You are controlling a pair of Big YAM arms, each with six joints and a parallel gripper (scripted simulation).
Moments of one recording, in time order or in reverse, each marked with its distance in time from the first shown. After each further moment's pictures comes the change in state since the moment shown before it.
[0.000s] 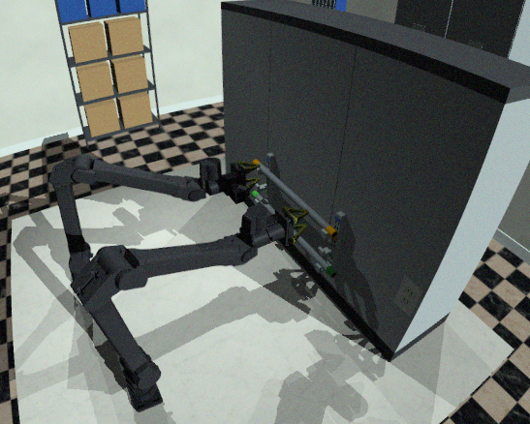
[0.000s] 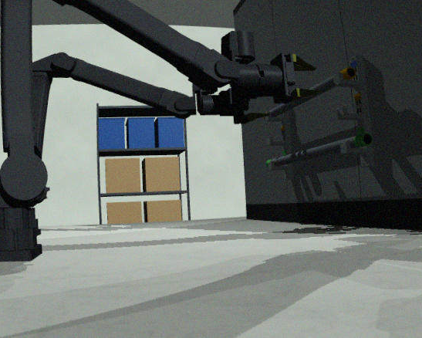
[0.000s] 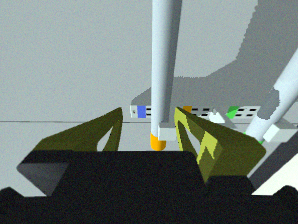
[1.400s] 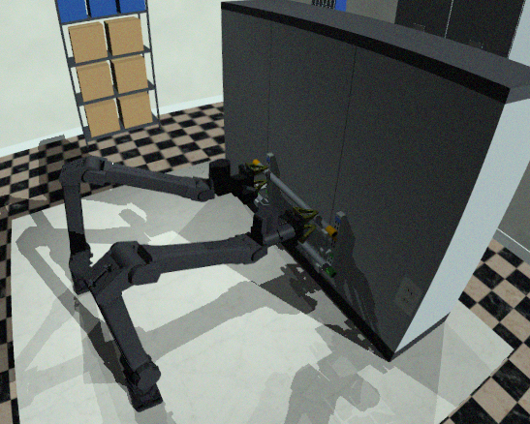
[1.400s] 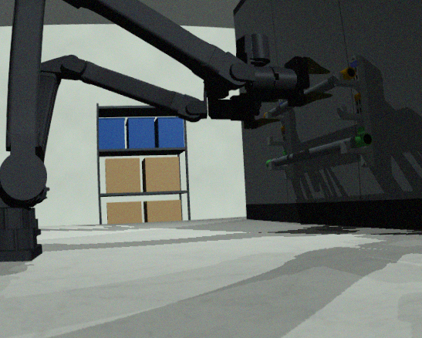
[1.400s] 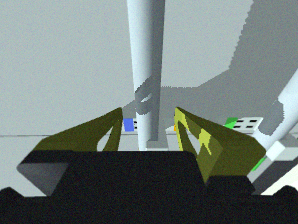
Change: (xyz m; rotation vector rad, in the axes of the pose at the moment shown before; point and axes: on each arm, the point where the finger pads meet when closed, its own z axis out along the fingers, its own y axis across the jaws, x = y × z) left arm -0.002 -0.017 0.031 0.023 0.000 0.003; right arm 0.009 0.008 0.031 -0.010 0.014 -0.003
